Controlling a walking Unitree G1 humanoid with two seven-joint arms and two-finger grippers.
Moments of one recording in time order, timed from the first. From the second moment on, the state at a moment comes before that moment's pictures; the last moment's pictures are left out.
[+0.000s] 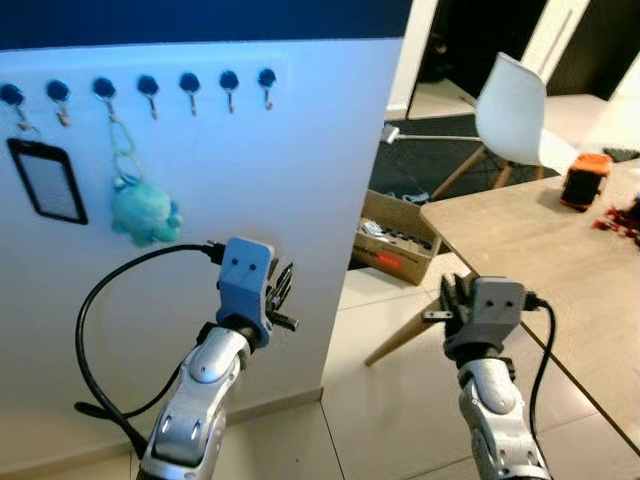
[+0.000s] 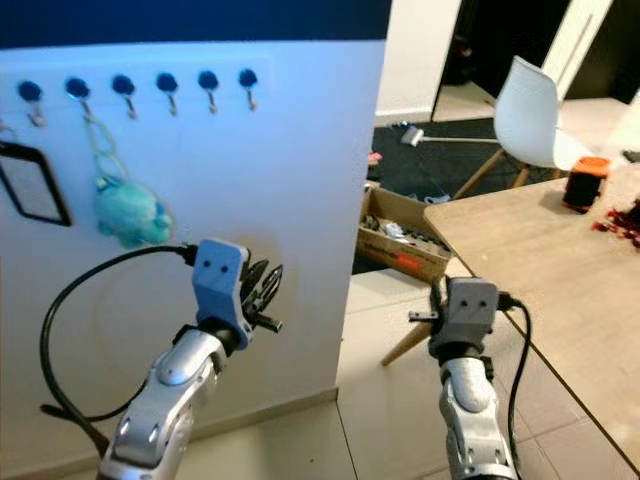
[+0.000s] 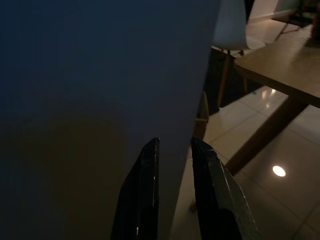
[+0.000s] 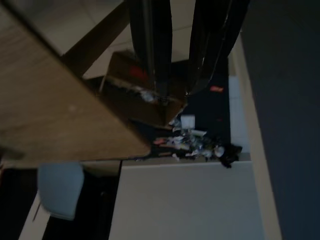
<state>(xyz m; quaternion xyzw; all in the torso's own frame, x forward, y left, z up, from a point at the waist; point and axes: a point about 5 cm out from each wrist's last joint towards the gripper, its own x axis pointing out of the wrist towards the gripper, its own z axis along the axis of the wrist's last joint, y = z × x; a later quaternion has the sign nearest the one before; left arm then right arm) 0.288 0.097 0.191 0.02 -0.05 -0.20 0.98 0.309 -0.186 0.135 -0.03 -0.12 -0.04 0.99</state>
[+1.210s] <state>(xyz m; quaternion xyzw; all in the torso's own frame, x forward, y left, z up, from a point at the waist) 0.279 0.077 0.237 0.04 -0.14 -0.28 0.95 0.310 -0.188 0.136 -0.04 -0.12 -0.04 0.99</state>
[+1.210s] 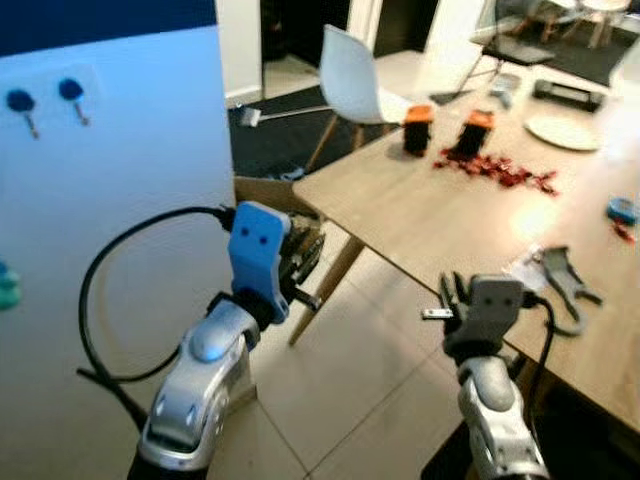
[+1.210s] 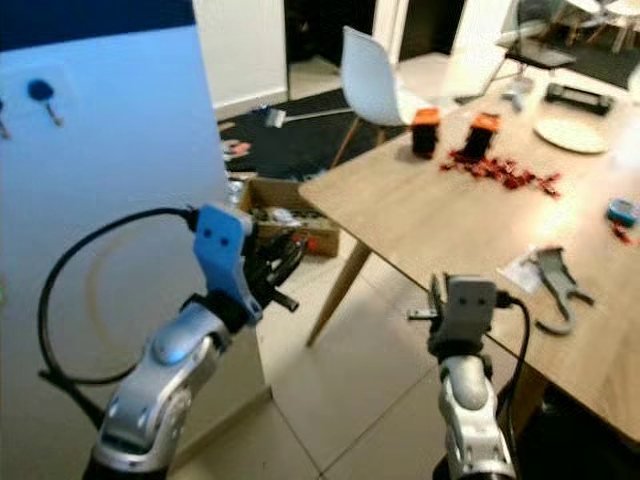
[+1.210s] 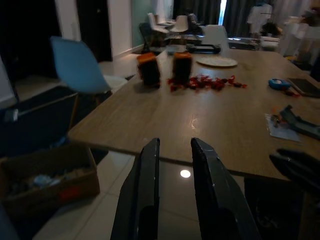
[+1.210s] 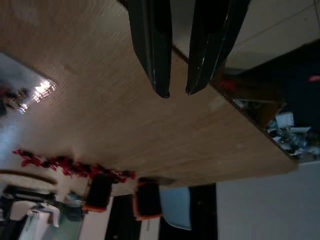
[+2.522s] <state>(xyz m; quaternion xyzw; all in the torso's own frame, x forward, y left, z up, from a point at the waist) 0.267 0.054 0.242 0.07 -0.15 -0.35 0.92 0.310 -0.185 0.138 -0.04 -0.13 -0.04 0.99</state>
